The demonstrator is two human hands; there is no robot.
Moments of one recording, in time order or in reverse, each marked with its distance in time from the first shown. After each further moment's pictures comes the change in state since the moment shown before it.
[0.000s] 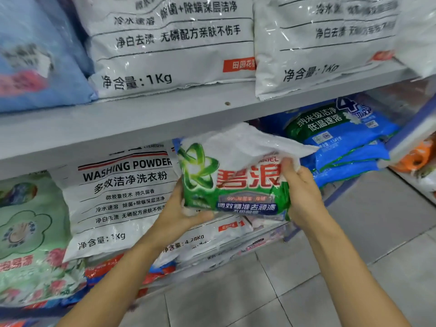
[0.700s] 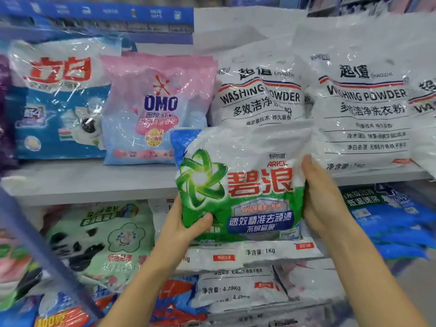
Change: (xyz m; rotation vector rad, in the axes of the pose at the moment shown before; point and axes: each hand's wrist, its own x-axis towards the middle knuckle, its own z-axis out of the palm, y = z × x) left_hand -0.135 0.109 -0.083 -0.322 0.369 0.316; right_hand -0.056 -0.128 0.097 0.177 -0.402 -0.145
